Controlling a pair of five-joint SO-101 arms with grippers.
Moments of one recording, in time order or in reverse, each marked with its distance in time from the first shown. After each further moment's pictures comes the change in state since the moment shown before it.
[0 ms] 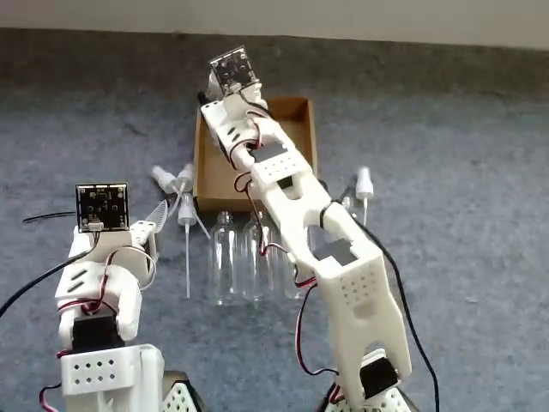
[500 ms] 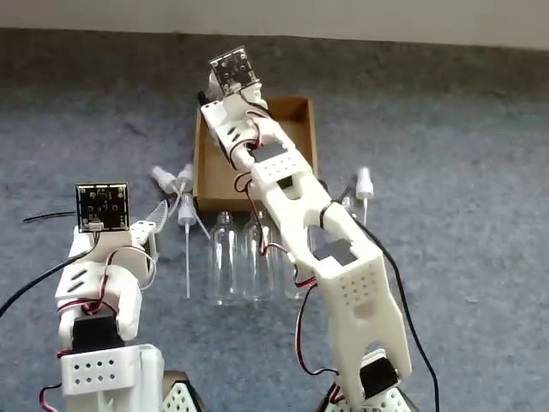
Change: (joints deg) left arm 0.0 0.0 0.0 0.0 0.0; right arm 0.0 0.0 0.0 0.0 0.0
